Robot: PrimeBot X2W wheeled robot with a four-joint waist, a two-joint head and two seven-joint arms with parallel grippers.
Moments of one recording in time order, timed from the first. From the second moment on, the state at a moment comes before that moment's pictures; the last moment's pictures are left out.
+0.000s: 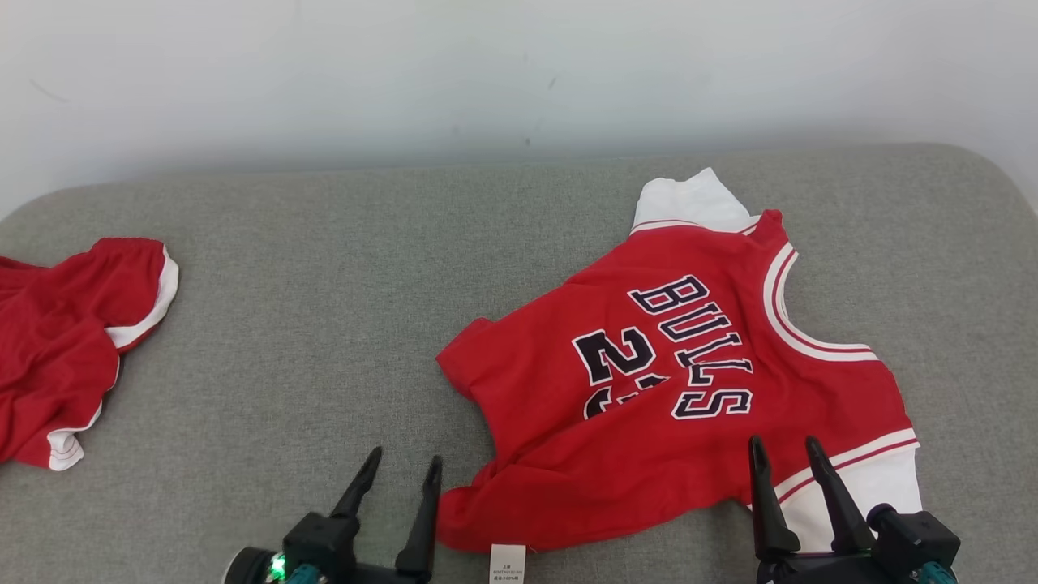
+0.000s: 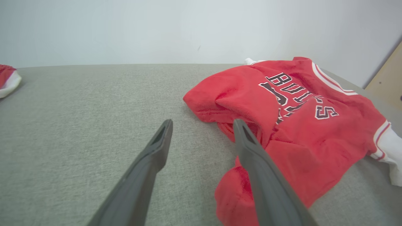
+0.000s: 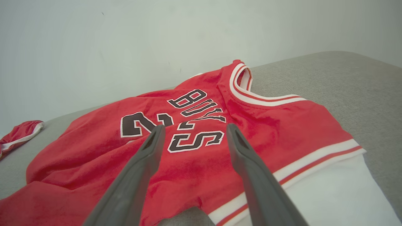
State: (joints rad) left arm -0.16 0.09 -0.35 0.37 -0.28 -0.05 -0.26; right arm 0.00 -0.06 0.00 0.23 0.26 0.13 -0.26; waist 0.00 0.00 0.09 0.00
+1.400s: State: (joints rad) left arm 0.11 0.05 -0.29 0.24 -0.25 -0.10 -0.26; right arm 0.04 -0.07 -0.03 0.21 0.25 0.13 -0.26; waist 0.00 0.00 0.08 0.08
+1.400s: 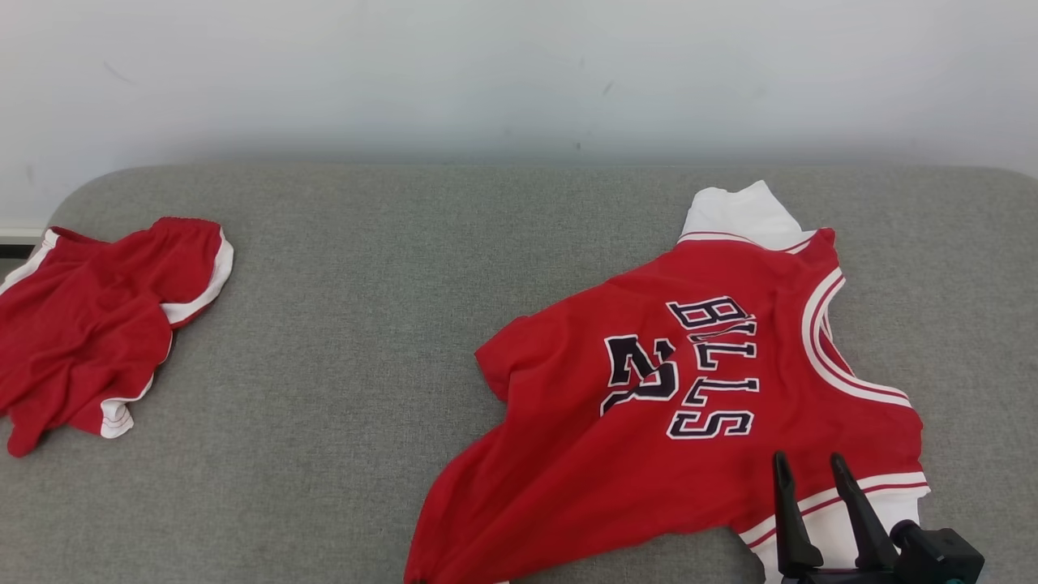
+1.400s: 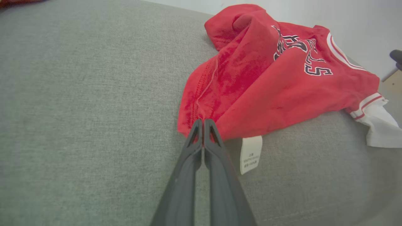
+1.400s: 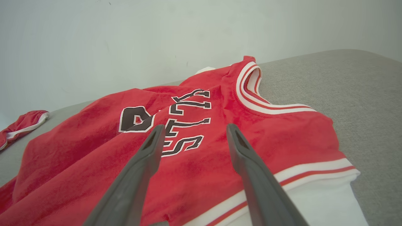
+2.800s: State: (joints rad) left arm 0.16 0.07 -0.27 0.37 -0.20 -0.12 -0.26; right arm 0.18 -0.13 -0.22 0.34 0.24 0.13 -0.26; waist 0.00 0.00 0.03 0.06
